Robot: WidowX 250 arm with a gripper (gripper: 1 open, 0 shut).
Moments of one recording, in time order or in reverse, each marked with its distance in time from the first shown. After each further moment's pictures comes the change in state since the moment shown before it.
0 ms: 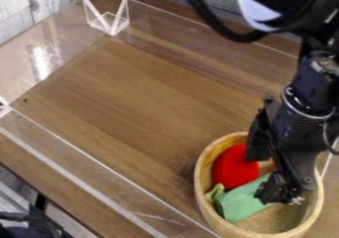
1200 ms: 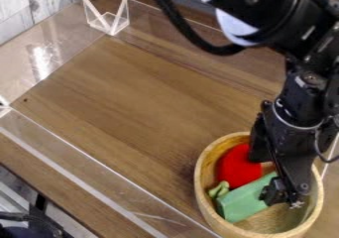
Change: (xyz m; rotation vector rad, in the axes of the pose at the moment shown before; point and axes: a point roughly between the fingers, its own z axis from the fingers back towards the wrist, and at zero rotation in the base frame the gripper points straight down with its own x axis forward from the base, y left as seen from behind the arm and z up) arm 0.011 0.008 -0.009 0.053 -0.152 0.043
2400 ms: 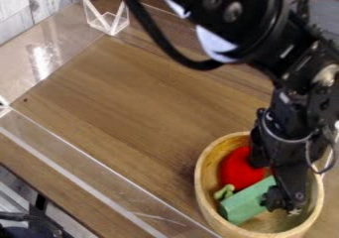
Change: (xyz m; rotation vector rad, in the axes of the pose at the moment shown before) arm 0.000 0.001 -0.010 0.018 -0.095 0.027
